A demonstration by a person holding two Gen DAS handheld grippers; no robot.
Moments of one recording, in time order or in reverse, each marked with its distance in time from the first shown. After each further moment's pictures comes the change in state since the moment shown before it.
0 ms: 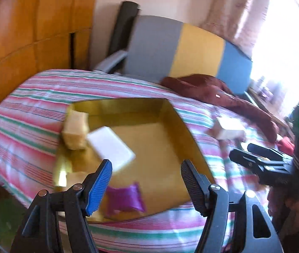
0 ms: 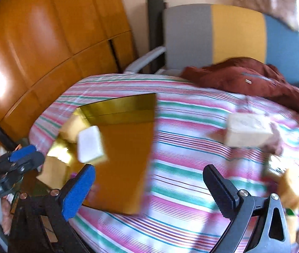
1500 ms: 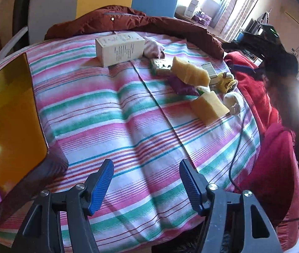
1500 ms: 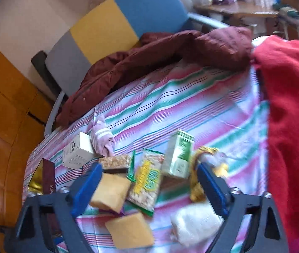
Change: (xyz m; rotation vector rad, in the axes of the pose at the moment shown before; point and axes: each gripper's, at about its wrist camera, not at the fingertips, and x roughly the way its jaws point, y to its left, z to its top) left arm 0.093 -0.188 -0.072 0.362 0.374 -0.303; right arm -0.111 -0.322 -0.045 0.636 -0.031 -0.183
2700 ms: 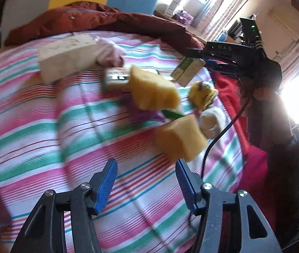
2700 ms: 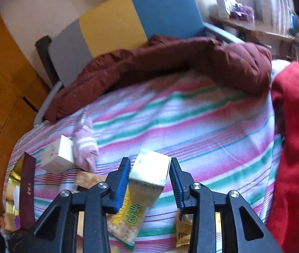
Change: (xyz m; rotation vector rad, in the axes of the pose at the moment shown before) left arm 0.058 -0.045 0.061 0.012 0.014 -0.185; right arm 0.035 -0.004 0.026 -0.166 -0.055 -0.040
